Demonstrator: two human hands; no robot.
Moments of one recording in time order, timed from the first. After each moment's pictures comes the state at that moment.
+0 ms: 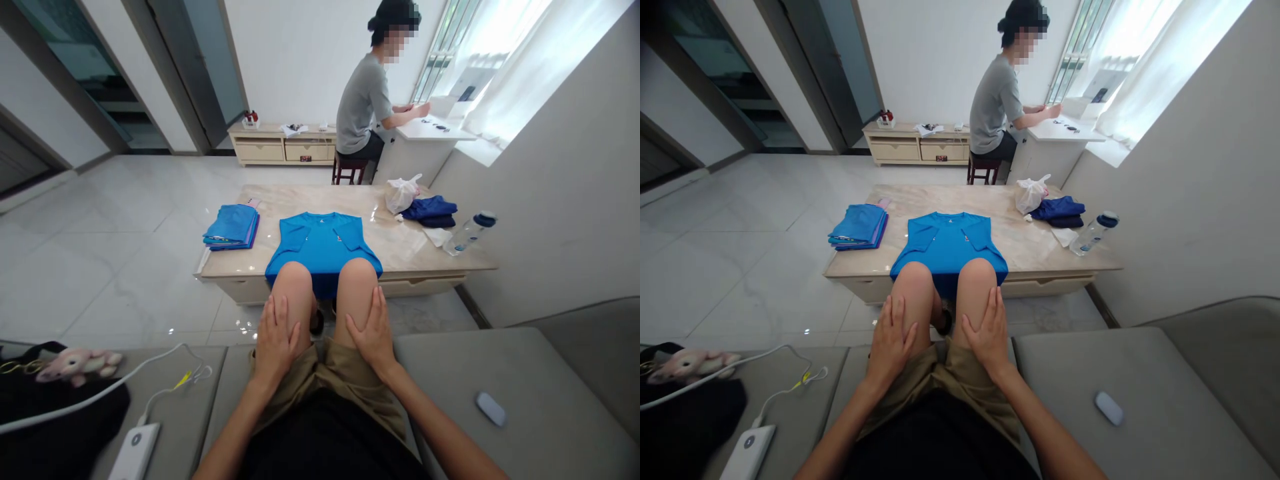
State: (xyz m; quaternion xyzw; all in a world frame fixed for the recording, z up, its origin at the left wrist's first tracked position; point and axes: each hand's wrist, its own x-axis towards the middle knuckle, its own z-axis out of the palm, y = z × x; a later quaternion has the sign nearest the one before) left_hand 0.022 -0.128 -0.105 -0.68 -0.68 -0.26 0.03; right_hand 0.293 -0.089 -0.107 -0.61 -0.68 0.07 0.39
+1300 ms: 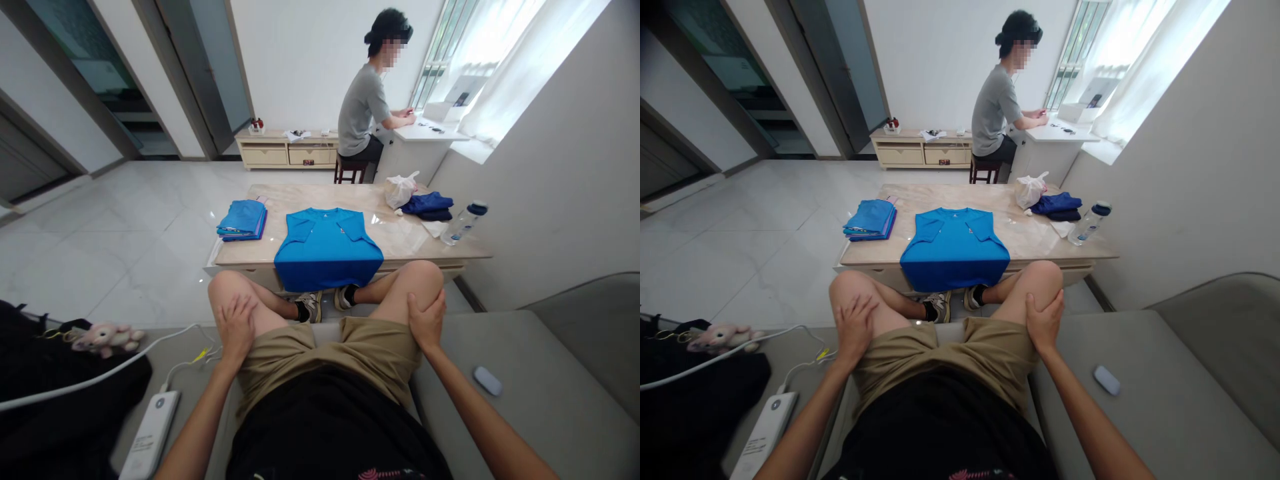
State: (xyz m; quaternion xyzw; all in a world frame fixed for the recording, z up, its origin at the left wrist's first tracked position) left_hand -0.104 -0.164 -0.135 -0.64 -0.74 -0.22 0.02; right_hand 0.416 -0.099 -0.134 -0.75 -0.44 0.09 0.47
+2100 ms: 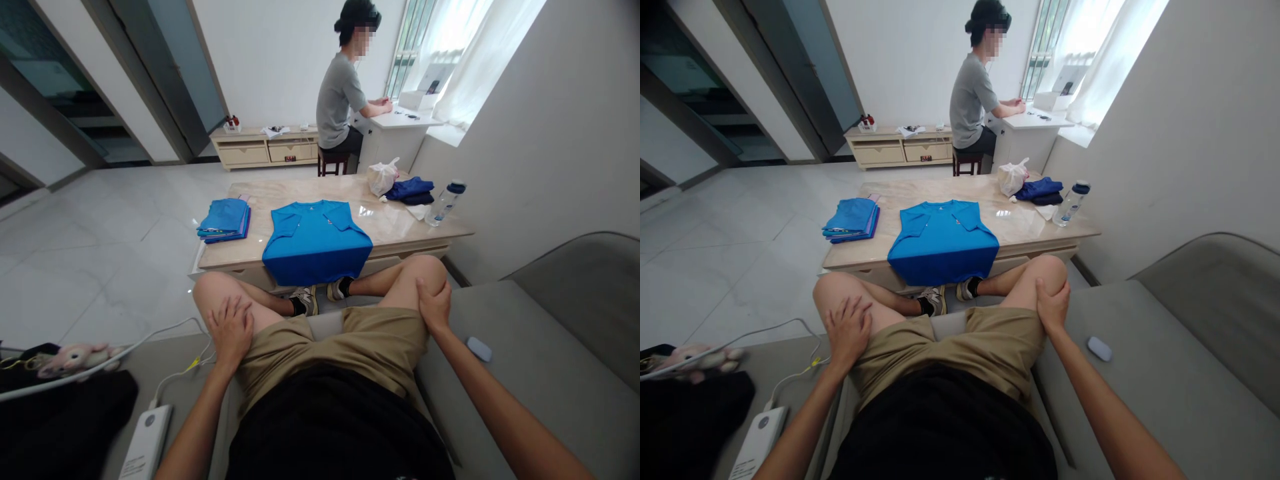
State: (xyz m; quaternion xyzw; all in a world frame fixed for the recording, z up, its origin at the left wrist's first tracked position) left_hand -0.094 -0.165 -0.139 -0.64 -0.73 -0.23 0.03; right_hand 0.468 -0.108 -0.159 -0.80 -0.34 0.10 0.49
